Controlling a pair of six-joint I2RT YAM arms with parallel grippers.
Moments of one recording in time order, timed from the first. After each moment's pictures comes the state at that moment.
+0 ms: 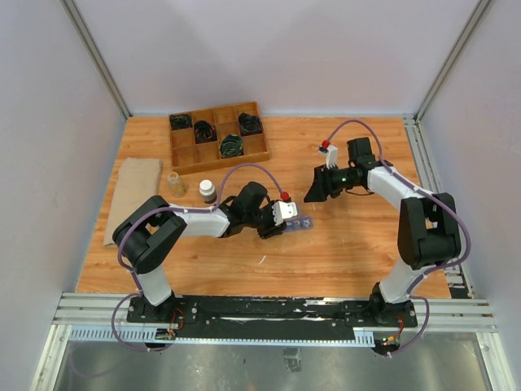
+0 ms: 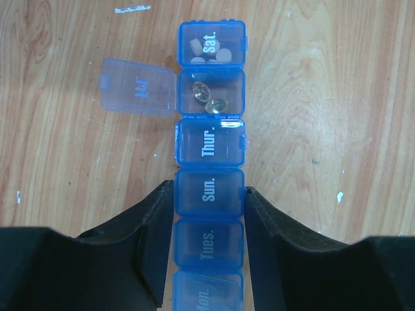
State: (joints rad) left arm -0.79 1.74 0.82 0.24 0.39 0.47; right arm 0.17 1.67 1.09 -0.44 -0.85 -0.15
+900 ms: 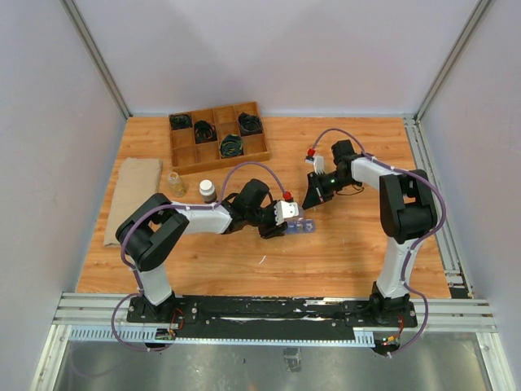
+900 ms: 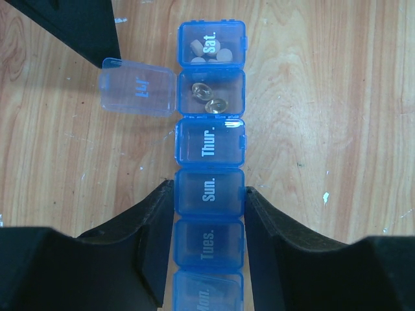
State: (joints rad) left arm -0.78 1.77 0.87 0.18 0.48 0.51; right arm 0.21 1.96 1.27 -0.62 -0.85 -0.24
